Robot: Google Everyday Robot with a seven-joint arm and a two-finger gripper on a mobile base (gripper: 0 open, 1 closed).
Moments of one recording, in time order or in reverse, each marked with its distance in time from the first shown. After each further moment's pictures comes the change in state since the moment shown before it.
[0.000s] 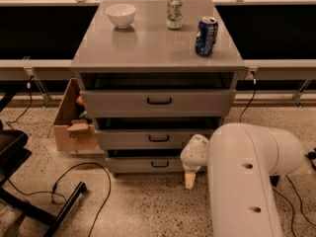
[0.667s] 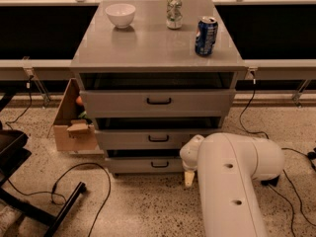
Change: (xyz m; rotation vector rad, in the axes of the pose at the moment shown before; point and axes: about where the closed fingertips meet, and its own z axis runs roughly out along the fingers) arm 0.008 -0.019 0.059 -0.024 0.001 0.015
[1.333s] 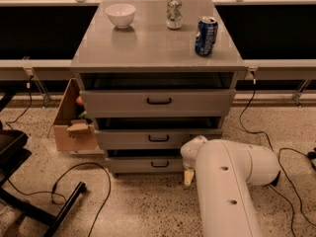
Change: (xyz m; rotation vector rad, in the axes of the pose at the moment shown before) arm 0.002 -0.010 0.027 -0.018 -0.023 0.042
